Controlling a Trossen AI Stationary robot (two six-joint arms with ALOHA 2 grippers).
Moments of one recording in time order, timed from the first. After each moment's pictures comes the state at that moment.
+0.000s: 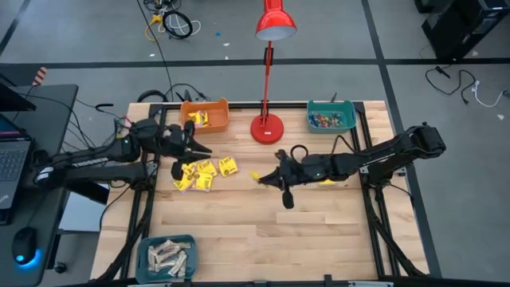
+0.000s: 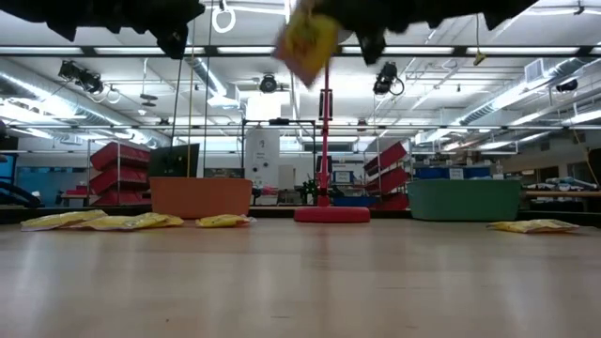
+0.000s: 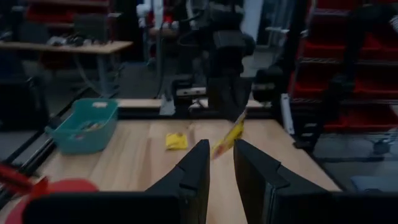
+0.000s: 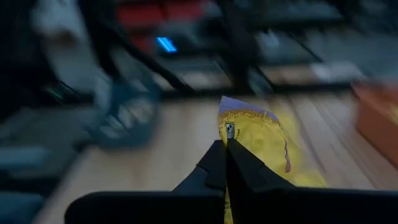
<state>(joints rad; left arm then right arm) 0.29 0.66 0.56 0.04 0.42 -0.03 0.16 1.43 0.82 0.38 0.09 0.13</state>
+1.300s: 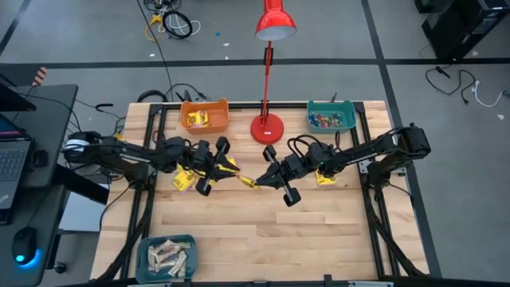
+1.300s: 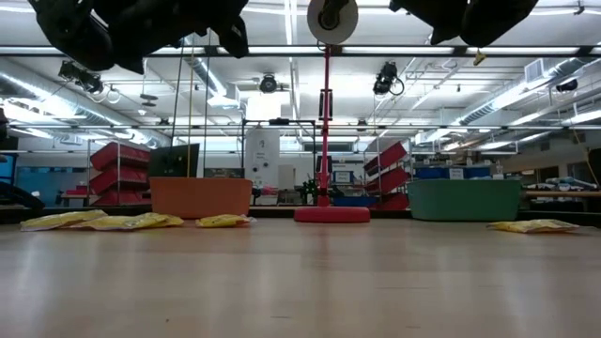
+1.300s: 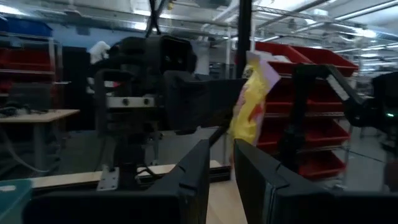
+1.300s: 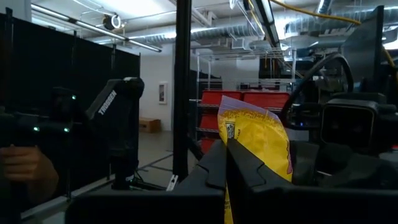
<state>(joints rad) 0.06 1.27 0.48 1.08 0.40 -0.14 0.06 1.59 0.84 1.06 -0.35 0.08</state>
